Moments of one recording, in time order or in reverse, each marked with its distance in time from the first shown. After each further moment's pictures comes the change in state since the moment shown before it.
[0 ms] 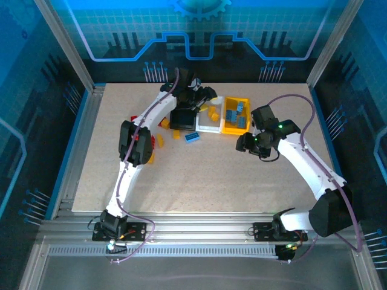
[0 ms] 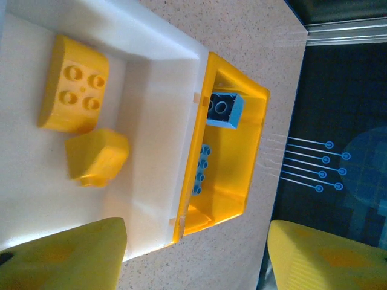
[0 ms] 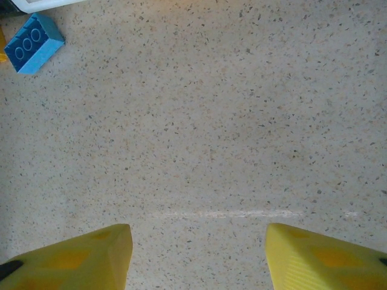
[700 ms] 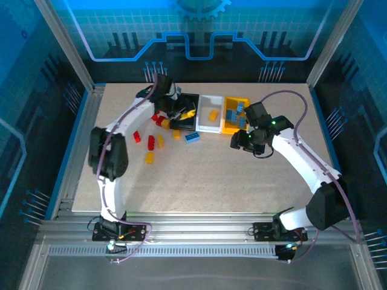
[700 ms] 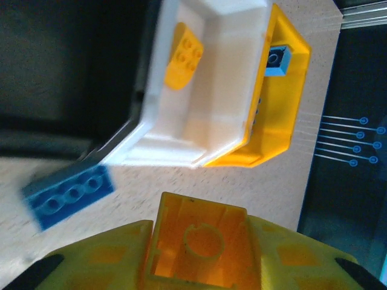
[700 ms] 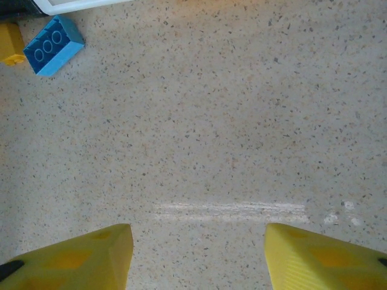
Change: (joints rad) left arm 0.076 -0.396 -0.533 0.031 -0.023 0.127; right arm 0.051 0.059 0.054 0.011 0.017 0.031
